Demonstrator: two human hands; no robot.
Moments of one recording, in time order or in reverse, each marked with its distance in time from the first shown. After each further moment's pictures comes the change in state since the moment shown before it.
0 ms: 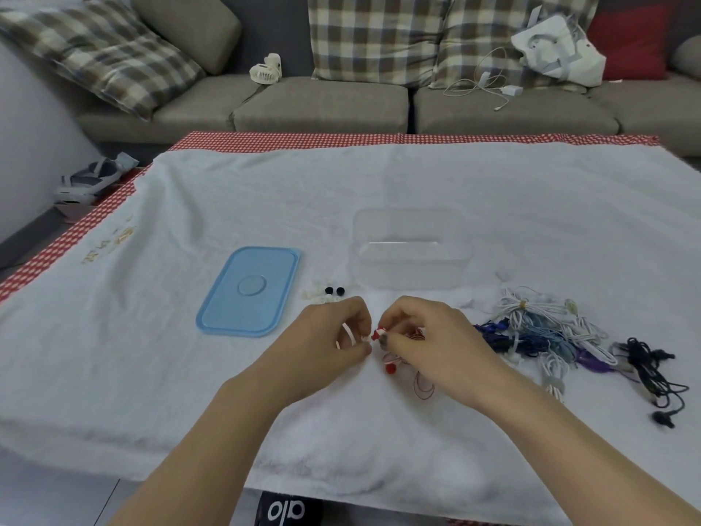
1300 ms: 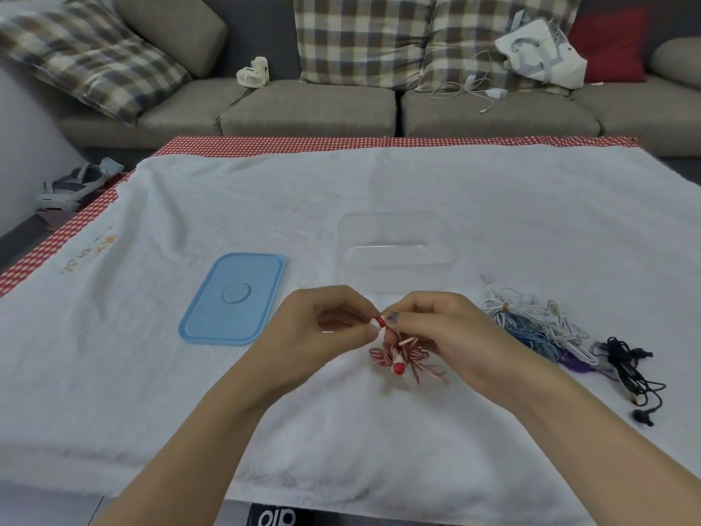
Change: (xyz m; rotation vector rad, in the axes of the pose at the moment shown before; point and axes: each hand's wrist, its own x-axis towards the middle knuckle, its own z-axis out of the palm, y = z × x) left_hand 0.002 0.029 -0.012 -0.471 0.040 0.012; right_hand 0.000 -0.001 -0.035 0.527 -0.153 0.128
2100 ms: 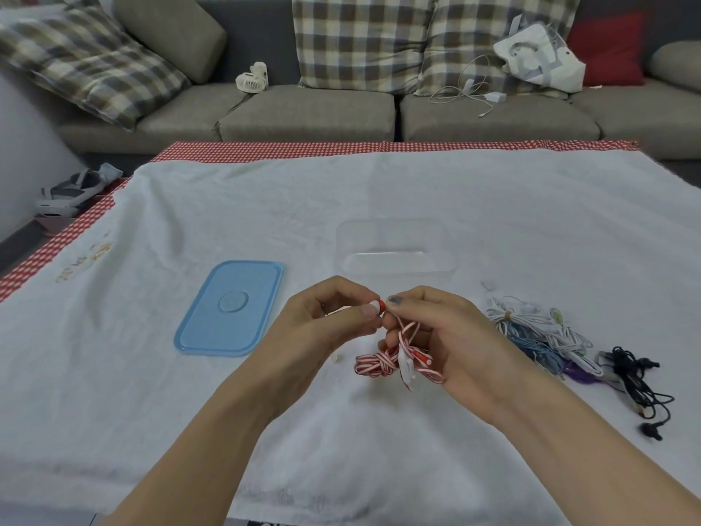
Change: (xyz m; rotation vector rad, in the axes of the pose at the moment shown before) left_hand 0.010 0.002 0.006 -0.440 0.043 -0.121; right_hand -0.001 -0.014 0.014 0.440 0.074 0.060
